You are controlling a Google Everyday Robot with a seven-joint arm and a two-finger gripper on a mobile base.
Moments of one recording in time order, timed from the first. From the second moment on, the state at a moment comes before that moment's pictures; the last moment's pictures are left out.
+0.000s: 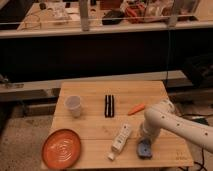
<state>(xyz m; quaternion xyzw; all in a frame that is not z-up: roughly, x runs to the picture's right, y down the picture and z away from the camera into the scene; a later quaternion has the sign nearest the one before) 0.202 0.282 0.769 -0.26 -0.27 -0.61 0.70</state>
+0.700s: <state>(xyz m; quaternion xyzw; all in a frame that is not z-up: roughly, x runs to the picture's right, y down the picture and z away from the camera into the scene) 0.200 0.239 0.816 -0.25 -0.28 -0.60 0.71</state>
